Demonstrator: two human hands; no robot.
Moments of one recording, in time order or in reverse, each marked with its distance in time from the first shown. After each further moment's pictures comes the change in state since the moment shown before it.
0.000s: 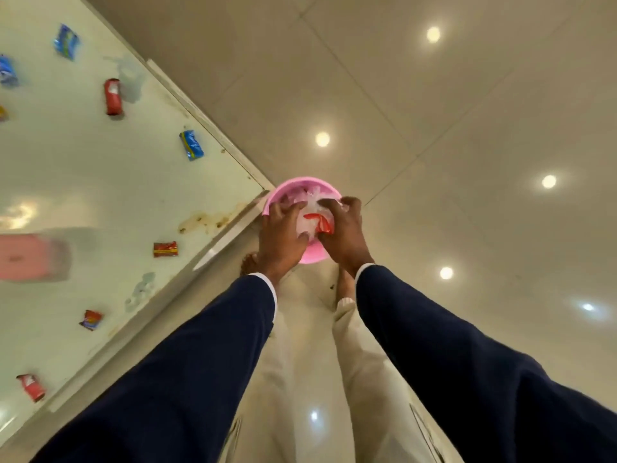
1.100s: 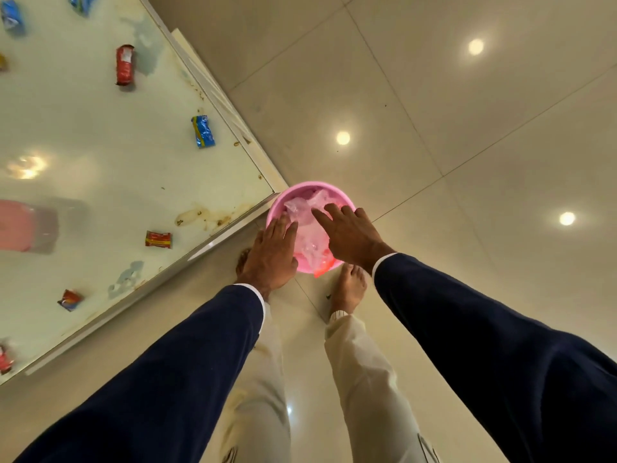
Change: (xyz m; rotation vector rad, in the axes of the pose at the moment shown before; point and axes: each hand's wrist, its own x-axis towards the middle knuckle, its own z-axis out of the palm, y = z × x) left_hand 0.026 -0.068 0.031 0.479 -0.131 0.092; right_hand 0.077 0.017 -0.004 -1.140 -0.344 -0.582
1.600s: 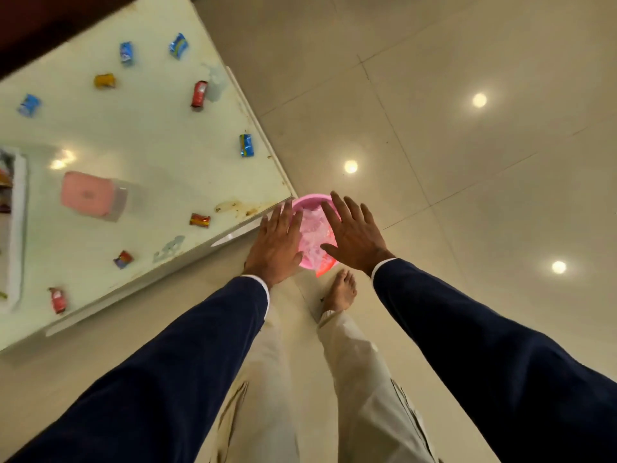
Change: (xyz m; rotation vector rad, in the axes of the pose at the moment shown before) left_hand -0.085 0.036 -0.075 0.135 0.185 -0.056; right_hand -0.080 -0.017 -0.086 0.012 0.153 0.009
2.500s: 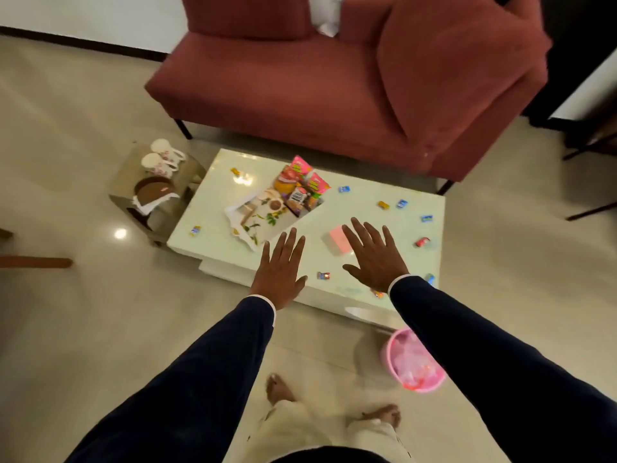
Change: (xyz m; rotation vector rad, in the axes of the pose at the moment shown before) left_hand -0.424 -0.209 -0.120 -0.166 0.451 -0.701; right_hand -0.063 -0.397 -0.284 -0.489 0.268 -0.652
